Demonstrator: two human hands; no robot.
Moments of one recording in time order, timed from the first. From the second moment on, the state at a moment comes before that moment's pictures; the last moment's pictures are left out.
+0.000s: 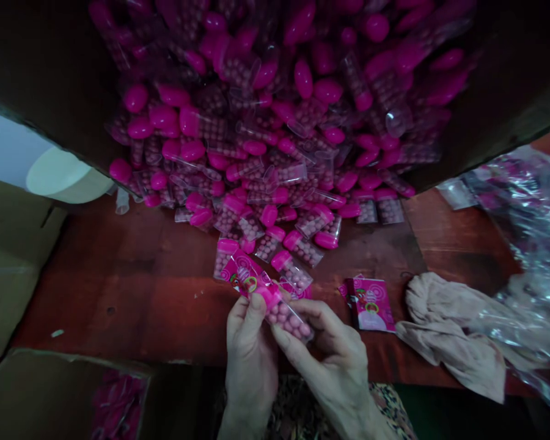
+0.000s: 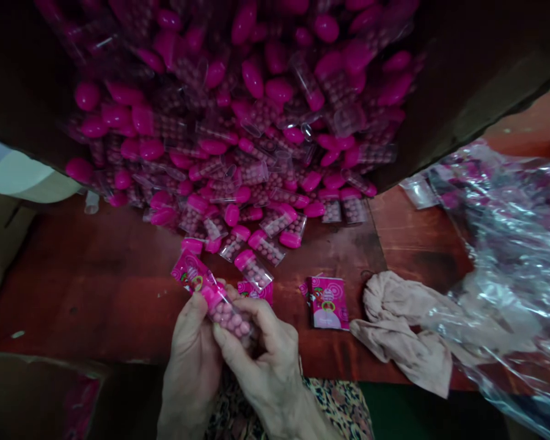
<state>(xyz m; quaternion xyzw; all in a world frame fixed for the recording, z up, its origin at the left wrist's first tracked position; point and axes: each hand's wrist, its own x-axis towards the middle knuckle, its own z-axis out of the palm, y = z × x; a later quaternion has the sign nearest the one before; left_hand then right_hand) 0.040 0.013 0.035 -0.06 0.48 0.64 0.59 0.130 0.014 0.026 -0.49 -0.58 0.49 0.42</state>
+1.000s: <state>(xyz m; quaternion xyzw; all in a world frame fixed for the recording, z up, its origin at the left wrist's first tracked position) 0.046 0.004 0.040 -0.01 0.45 0.64 0.63 0.120 0.005 0.031 -0.50 -0.49 0.54 0.45</state>
